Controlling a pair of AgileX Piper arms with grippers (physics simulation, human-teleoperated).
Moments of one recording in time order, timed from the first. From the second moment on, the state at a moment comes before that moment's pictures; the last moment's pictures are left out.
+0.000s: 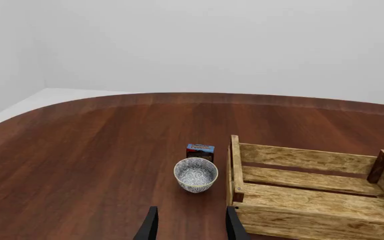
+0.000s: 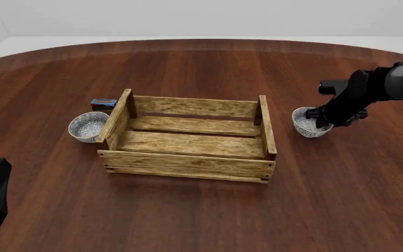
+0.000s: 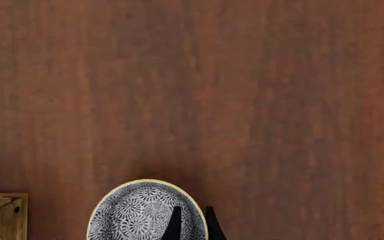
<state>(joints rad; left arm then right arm) 0.04 0.00 -0.02 0.05 -0.04 -0.09 2.09 -1.39 0.46 -0.06</state>
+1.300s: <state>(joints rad) 0.06 0.00 -0.05 0.08 -0.02 0.00 1.70 -1.25 0.39 -0.06</state>
